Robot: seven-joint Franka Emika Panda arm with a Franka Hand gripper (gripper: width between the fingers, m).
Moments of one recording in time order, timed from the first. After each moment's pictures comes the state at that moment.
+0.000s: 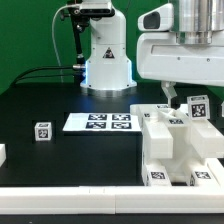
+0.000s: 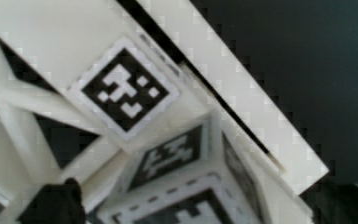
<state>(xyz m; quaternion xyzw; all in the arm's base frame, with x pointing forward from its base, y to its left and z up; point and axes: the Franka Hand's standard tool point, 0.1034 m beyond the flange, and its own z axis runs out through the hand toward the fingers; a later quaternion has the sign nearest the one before) 0.597 0.110 0.115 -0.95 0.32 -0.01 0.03</state>
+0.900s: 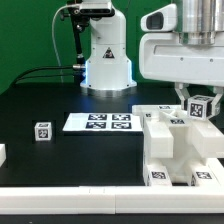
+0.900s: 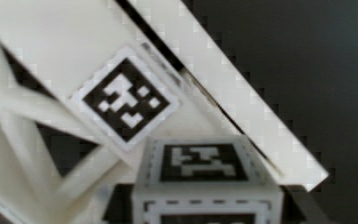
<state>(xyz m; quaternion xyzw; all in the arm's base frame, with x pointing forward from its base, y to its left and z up) 0.597 0.113 0.113 -0.90 0.43 -0.01 0.03</state>
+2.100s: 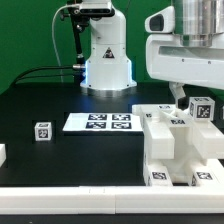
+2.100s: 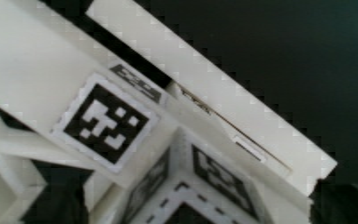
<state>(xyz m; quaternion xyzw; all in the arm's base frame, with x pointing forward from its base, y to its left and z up) 0.598 0.117 0.112 -0.90 0.43 0.00 0.04</state>
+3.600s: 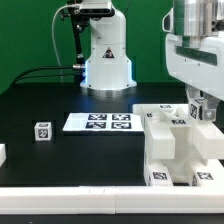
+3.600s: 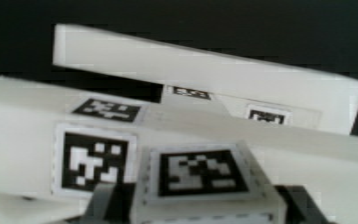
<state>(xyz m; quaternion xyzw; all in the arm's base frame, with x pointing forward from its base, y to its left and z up) 0.596 0.117 0.109 -0.75 0.66 0.00 0.03</state>
